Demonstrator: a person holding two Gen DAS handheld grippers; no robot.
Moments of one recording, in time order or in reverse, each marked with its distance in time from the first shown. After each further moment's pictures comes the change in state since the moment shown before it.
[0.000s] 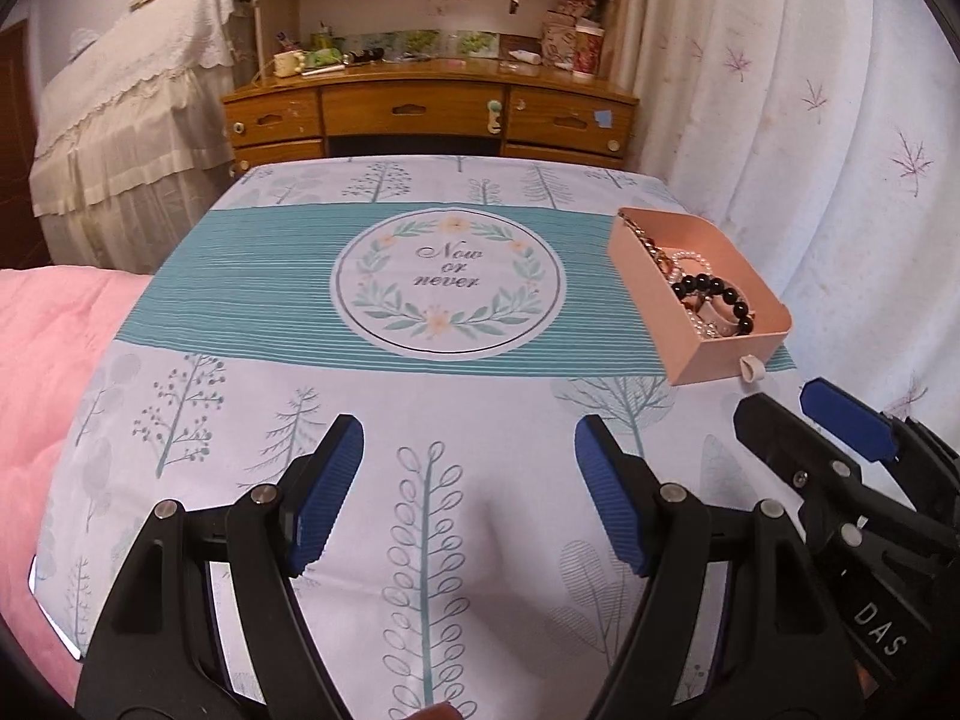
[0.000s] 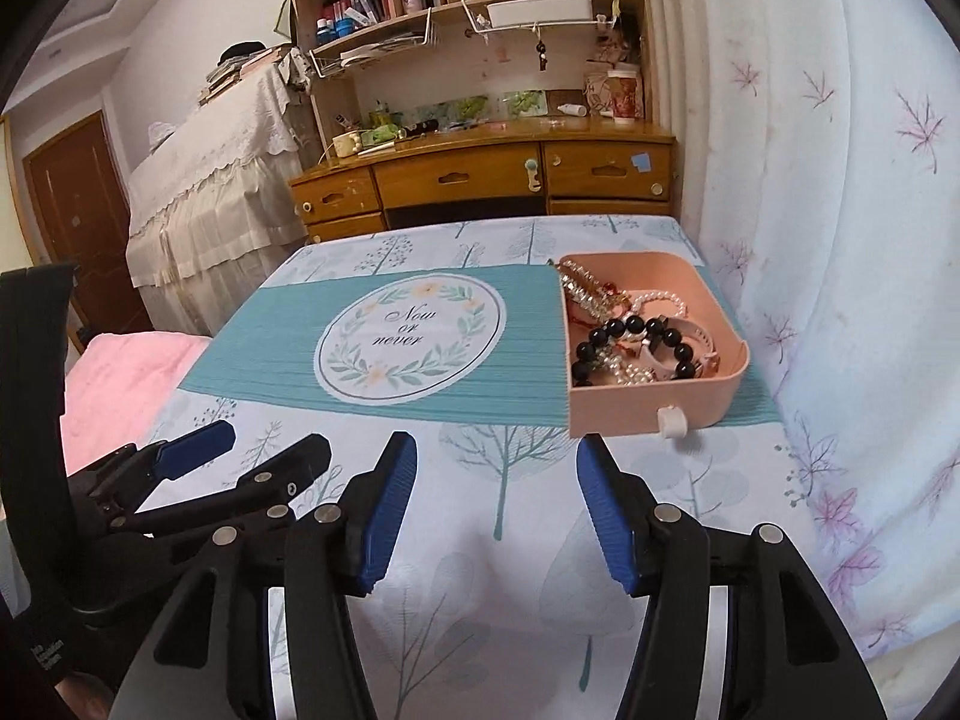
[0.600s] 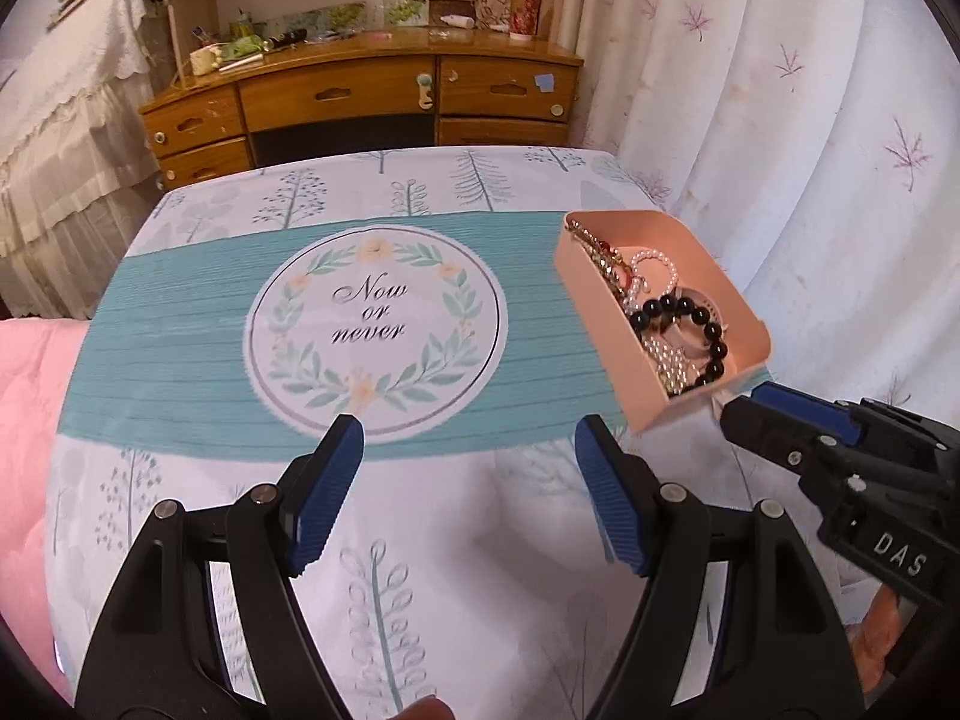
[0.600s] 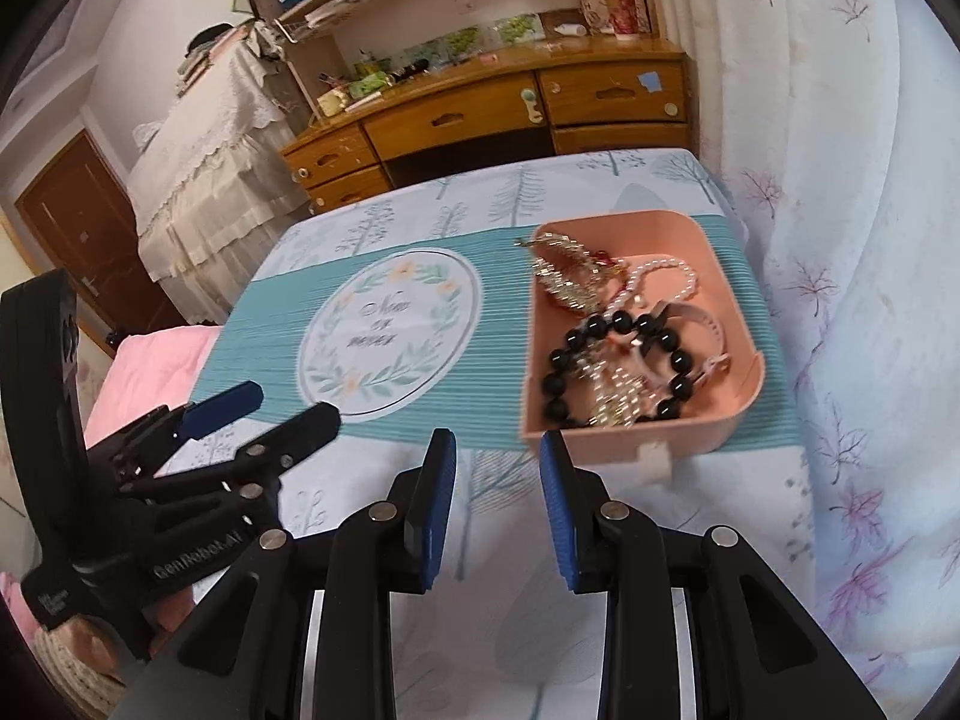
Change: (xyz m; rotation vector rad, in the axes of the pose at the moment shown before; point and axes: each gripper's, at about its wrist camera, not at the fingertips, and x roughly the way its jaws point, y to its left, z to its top) left arm 0.044 -0.024 0.068 0.115 0.109 -0.125; right arm 0.053 -0.058 0.066 0.093 0.188 0.100
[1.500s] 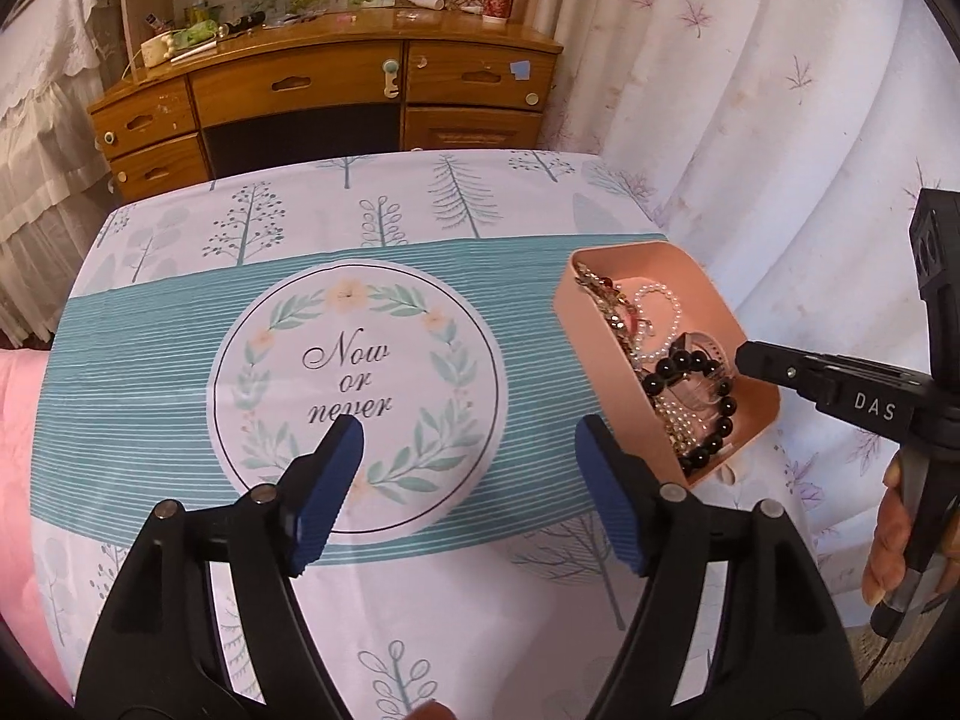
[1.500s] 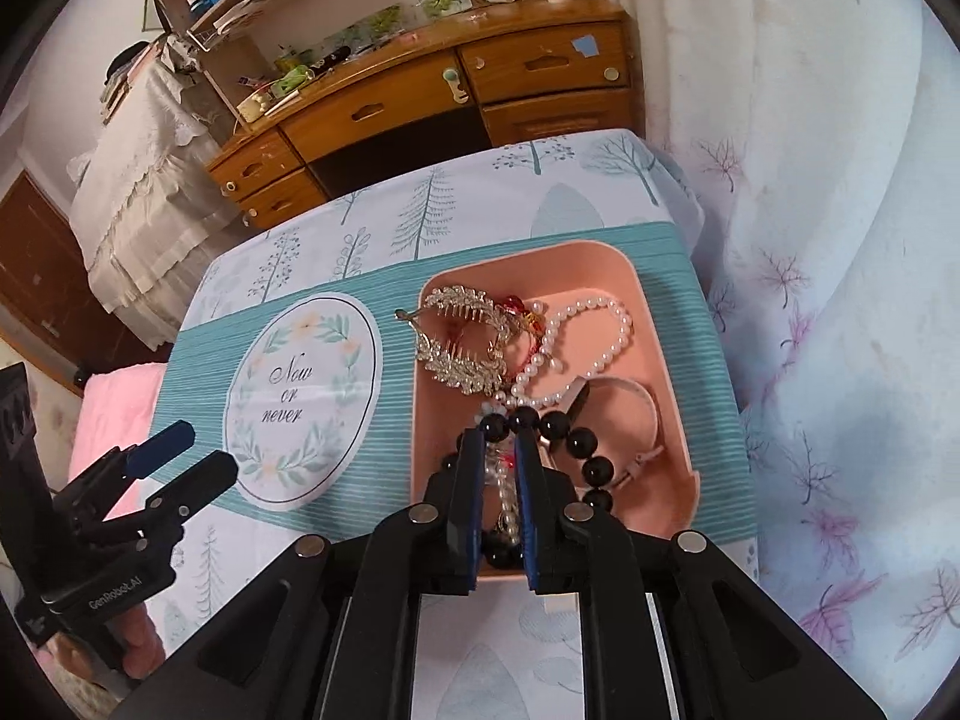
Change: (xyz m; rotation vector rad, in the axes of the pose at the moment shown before) left arm 0.047 0.014 0.069 0.029 0.068 -0.101; right arm 0.052 -0.074 0.088 0.132 0.105 -0.083
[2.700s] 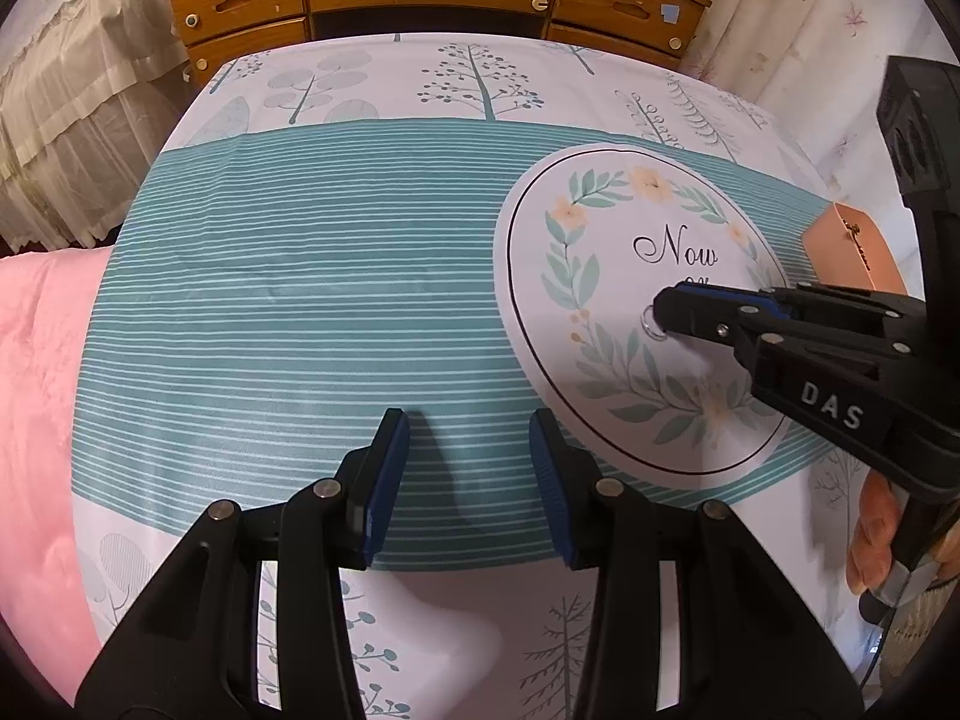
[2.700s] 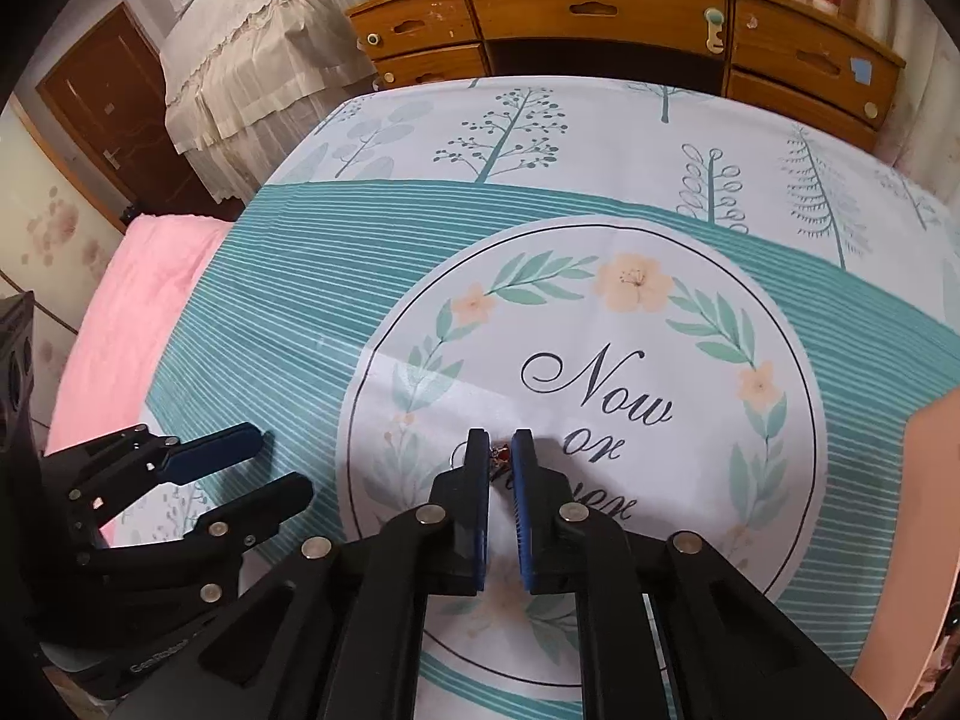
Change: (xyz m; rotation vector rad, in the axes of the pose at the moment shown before) left arm 0.051 0.184 -0.038 -0.145 0.179 0.121; right arm 0.186 0.246 0.005 -0.348 0.167 0.127
